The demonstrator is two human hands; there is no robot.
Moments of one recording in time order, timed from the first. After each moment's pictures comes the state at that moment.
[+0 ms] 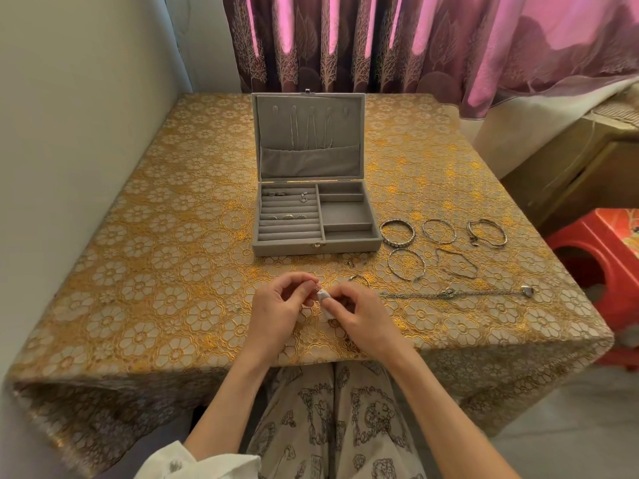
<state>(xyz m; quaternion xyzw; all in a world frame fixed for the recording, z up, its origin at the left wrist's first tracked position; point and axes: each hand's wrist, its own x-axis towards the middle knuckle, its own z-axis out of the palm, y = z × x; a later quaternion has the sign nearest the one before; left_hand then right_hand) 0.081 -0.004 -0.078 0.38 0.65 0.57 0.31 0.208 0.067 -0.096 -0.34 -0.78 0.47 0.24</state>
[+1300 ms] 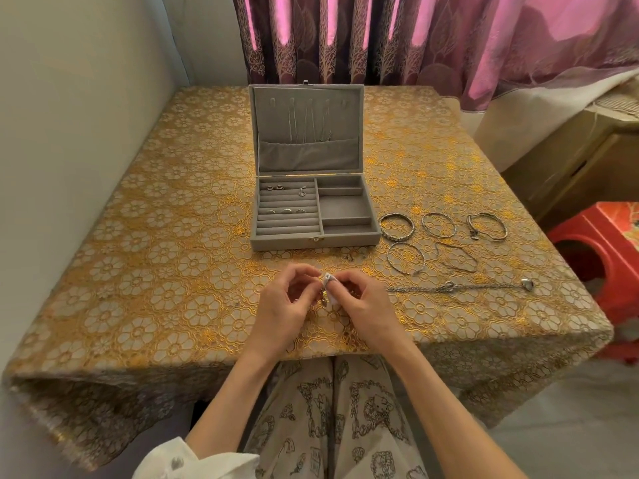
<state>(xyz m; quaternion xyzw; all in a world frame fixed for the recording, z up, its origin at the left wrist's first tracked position) 0.085 -0.005 -0.084 0.46 0.65 0.54 0.27 0.208 0.065 -0.088 -0.37 -0.71 0.52 0.30</state>
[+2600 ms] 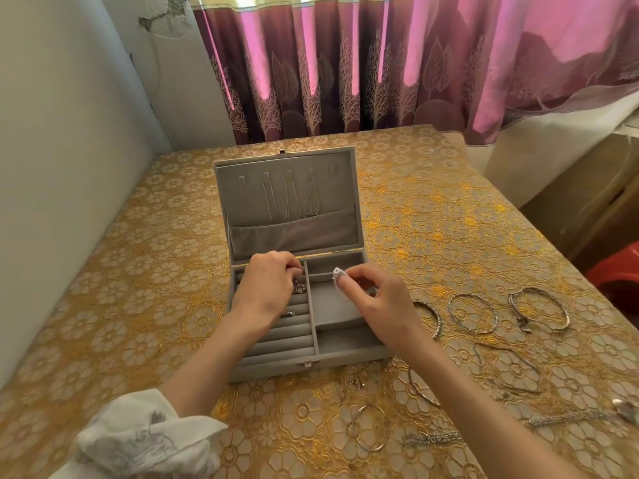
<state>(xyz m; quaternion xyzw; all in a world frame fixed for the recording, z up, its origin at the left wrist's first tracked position) -0.006 0.183 -0.050 0.55 0.78 0.29 0.06 0.160 0.222 -0.074 -0.36 -0.74 0.42 0.39</state>
